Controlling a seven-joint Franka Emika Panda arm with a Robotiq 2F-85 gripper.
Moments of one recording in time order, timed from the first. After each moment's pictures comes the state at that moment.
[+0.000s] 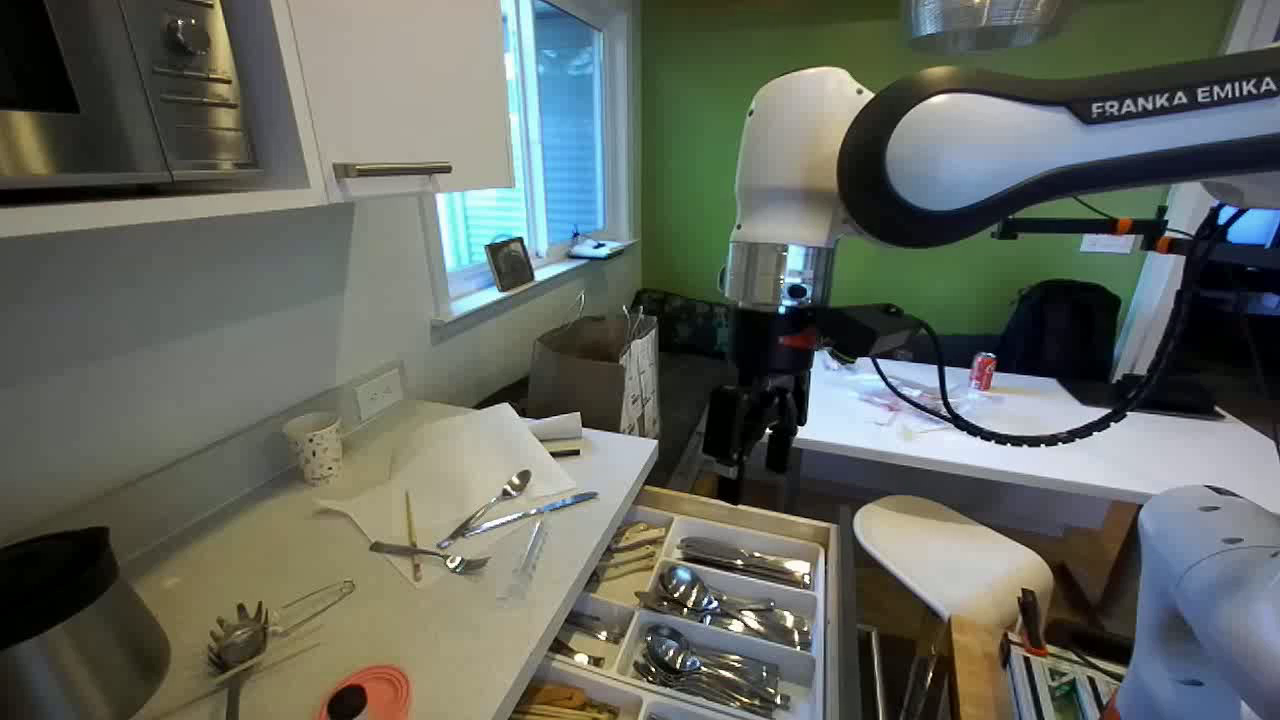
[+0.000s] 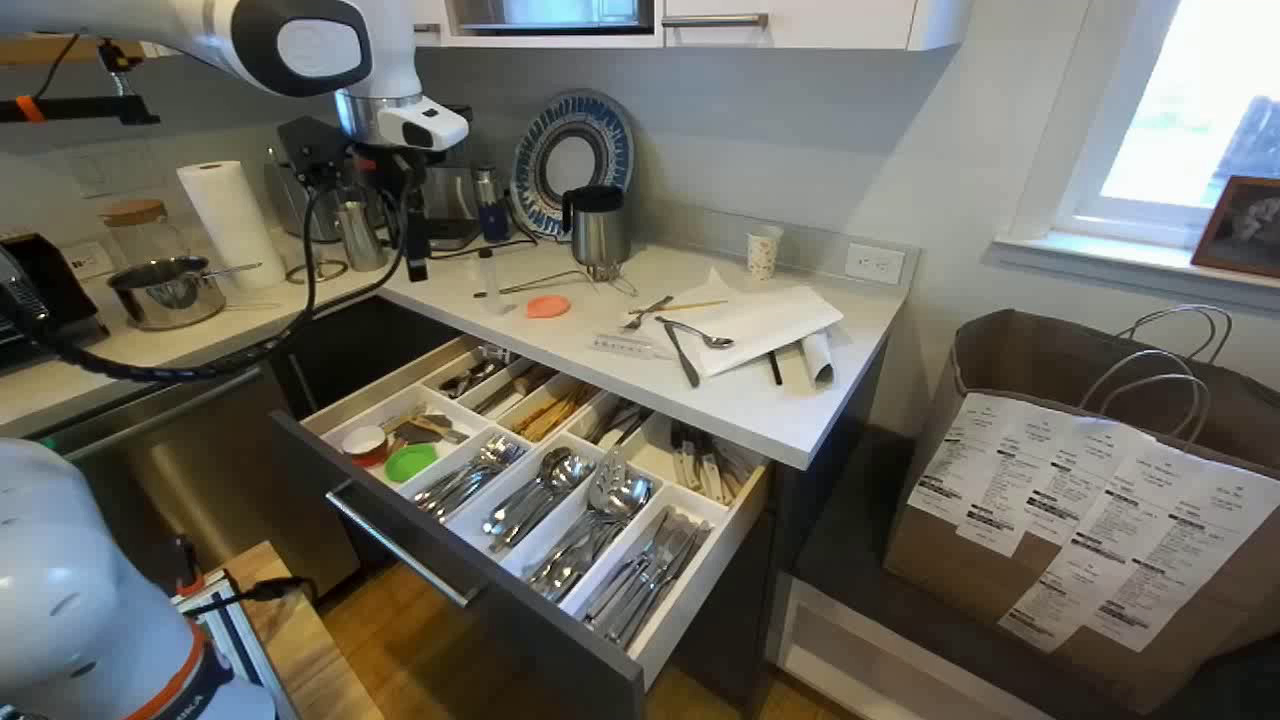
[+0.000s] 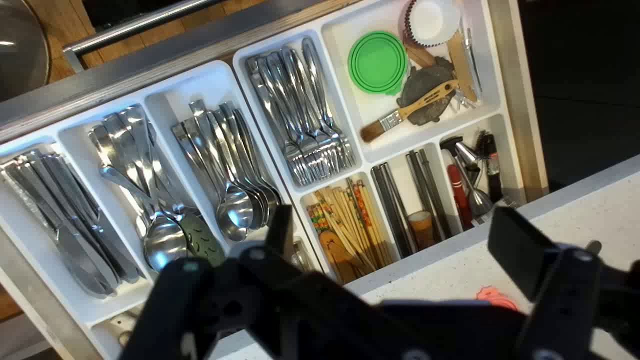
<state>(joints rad) 0.05 -0.46 0.11 -2.19 0.22 1.76 0.35</state>
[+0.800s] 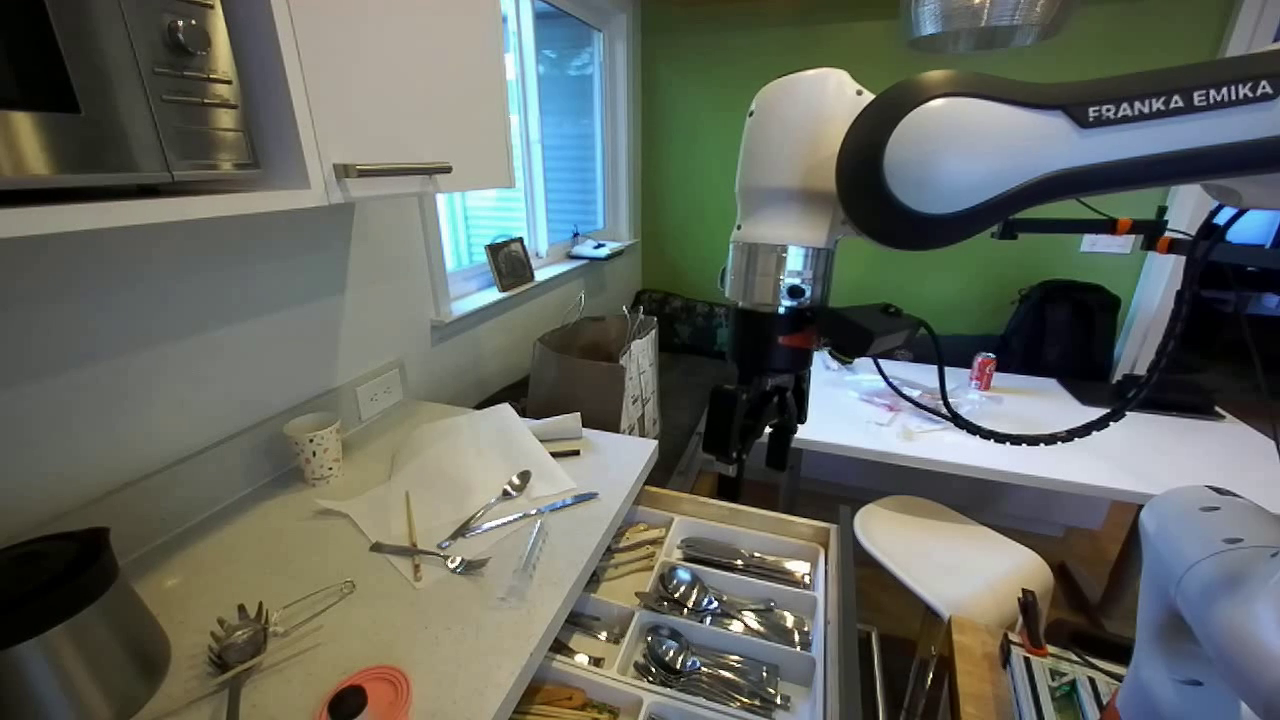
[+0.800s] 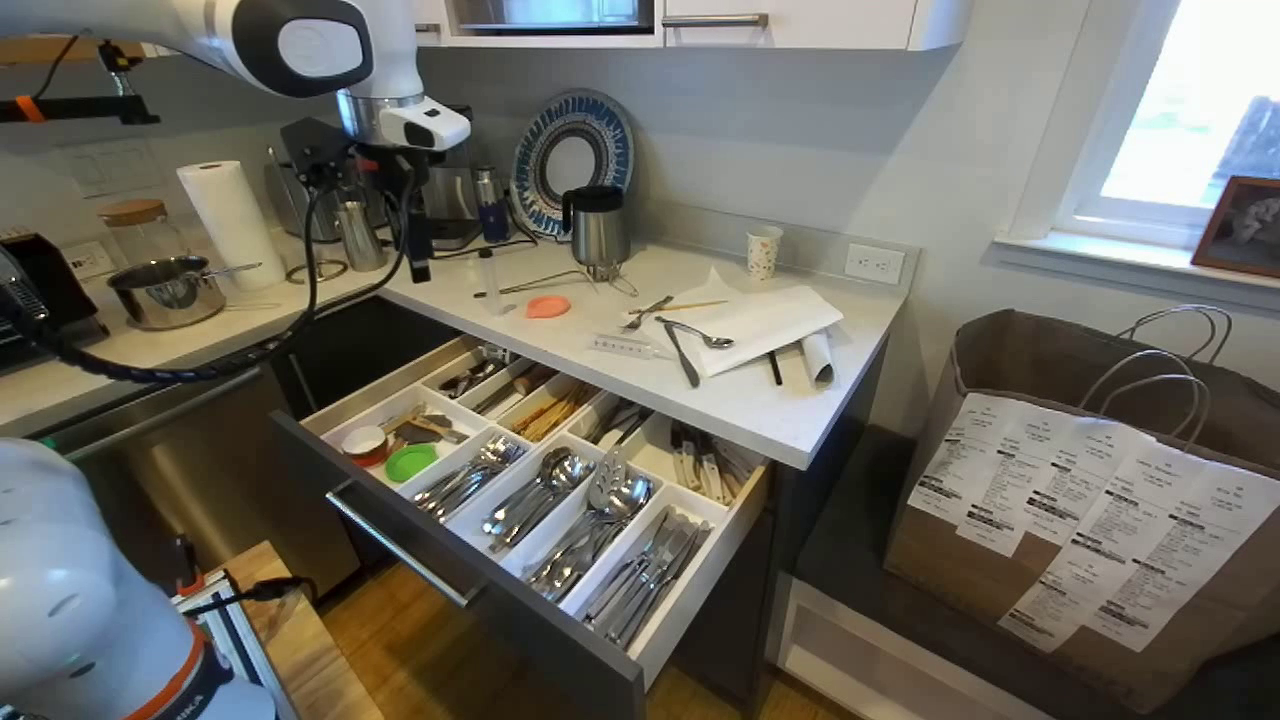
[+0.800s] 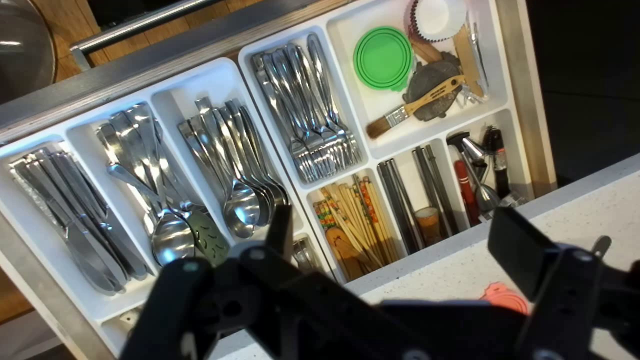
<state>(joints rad) 0.04 -0.46 0.11 -2.19 0.21 1.77 0.35</state>
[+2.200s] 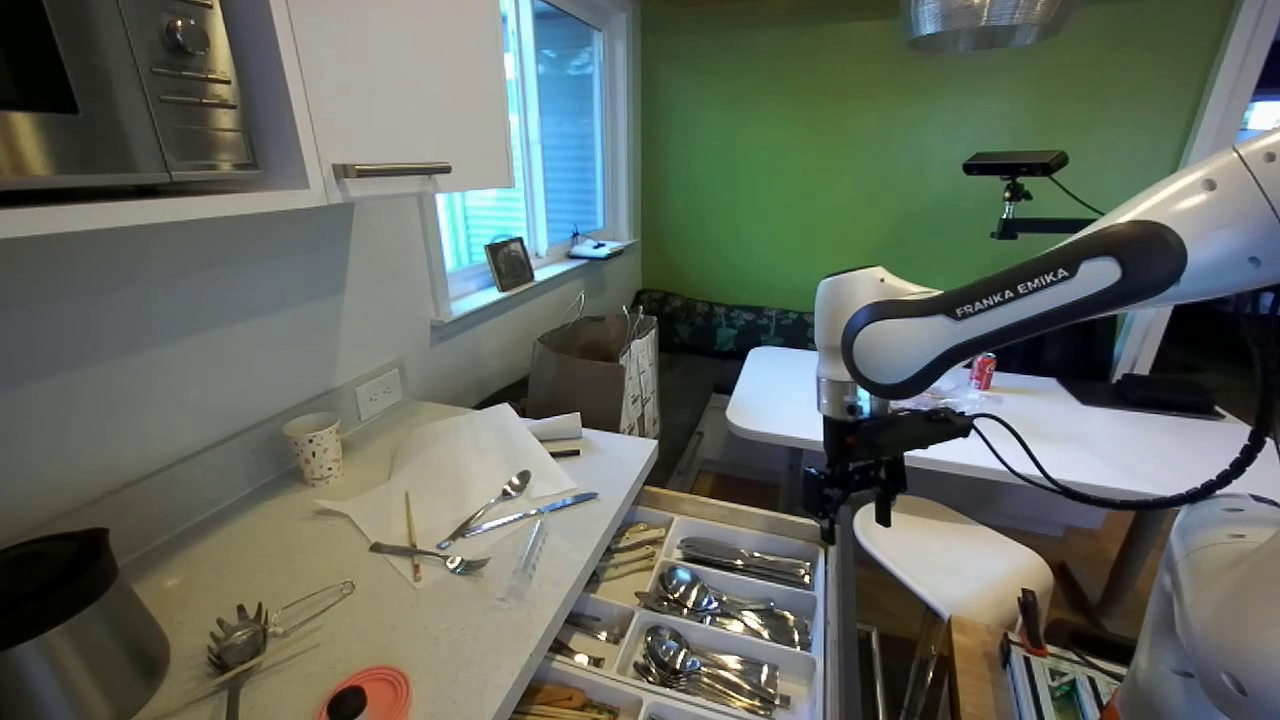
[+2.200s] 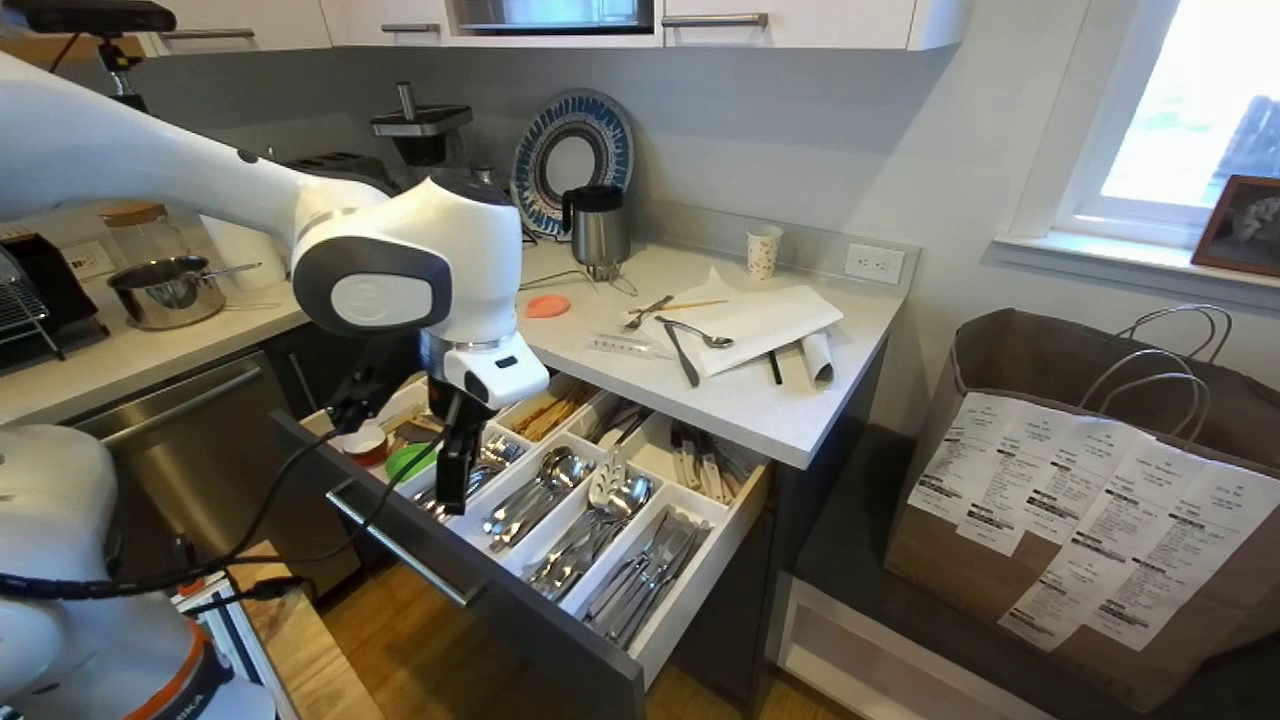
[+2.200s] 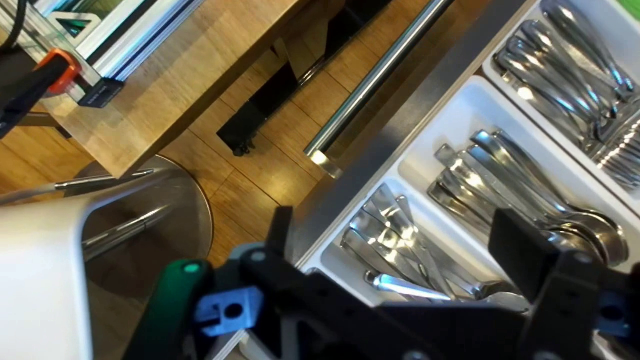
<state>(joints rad) -0.26 -0.47 -0.09 -2.64 0.04 1.98 0.38</state>
